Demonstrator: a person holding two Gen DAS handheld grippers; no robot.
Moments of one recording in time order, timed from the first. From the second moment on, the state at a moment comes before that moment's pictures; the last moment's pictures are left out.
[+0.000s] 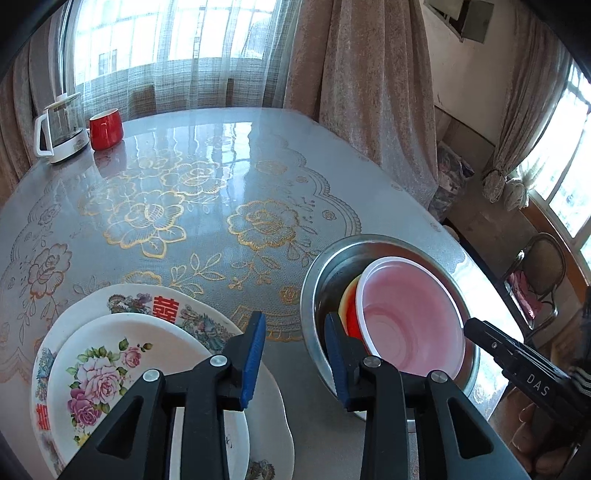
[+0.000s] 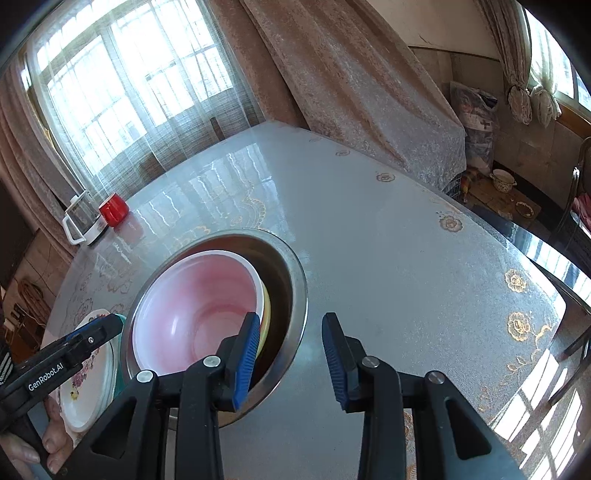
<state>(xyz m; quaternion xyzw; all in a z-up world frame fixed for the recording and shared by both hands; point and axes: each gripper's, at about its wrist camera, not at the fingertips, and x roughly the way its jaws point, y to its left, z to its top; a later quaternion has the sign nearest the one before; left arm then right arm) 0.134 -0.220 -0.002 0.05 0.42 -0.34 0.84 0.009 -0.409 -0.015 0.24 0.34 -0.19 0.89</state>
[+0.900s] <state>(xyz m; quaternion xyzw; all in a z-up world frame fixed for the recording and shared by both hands) 0.130 -0.242 0.004 0.05 0.41 -0.40 0.82 0.016 -0.424 -0.029 0.31 0.35 -0.11 0.88</state>
